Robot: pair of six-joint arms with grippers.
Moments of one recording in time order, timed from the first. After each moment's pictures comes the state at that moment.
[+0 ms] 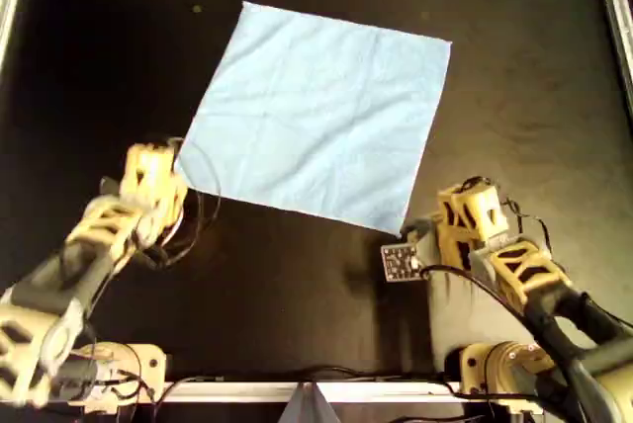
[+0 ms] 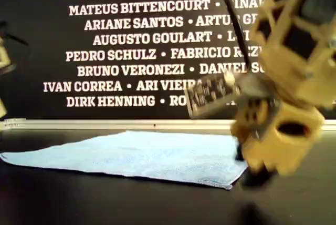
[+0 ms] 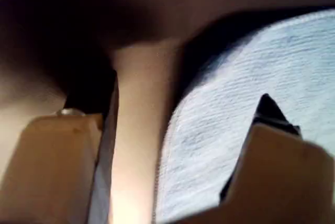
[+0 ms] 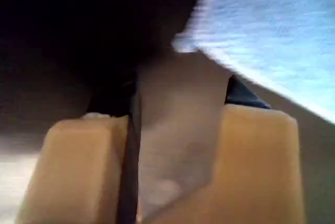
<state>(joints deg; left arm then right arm) -14.2 93.0 124.2 23.4 -5.4 0.4 22.9 104.6 139.8 29.4 -9.5 12.2</state>
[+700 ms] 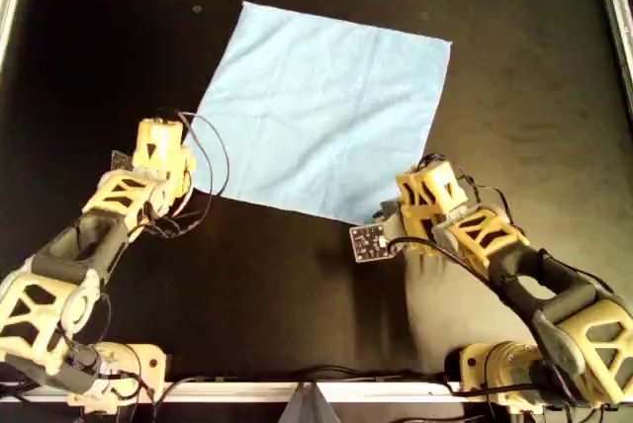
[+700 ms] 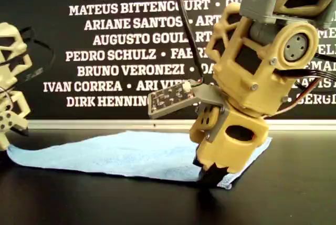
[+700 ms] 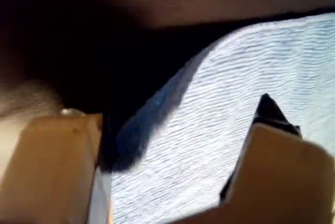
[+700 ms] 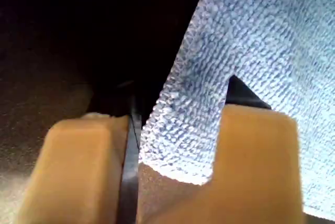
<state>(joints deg) -14.2 80.3 111.4 23.1 -6.0 1.1 30.8 86.9 121.6 29.3 -10.5 18.5</state>
